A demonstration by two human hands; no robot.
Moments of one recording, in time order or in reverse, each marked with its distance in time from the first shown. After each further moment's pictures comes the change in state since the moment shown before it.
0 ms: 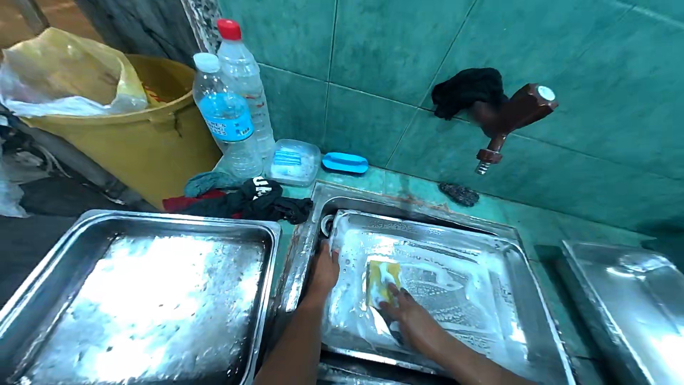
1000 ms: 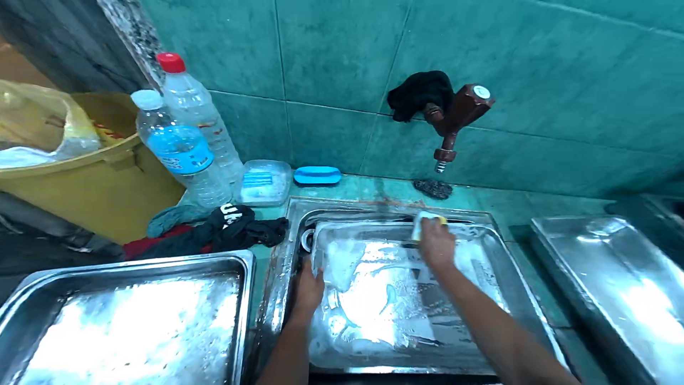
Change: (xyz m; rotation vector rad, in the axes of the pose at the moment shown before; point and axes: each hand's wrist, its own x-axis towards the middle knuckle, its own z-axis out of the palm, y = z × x) left_hand 0.000 0.000 0.000 0.032 -0.008 0.032; right_hand 0.053 0.108 -0.090 -0.131 0.724 0.646
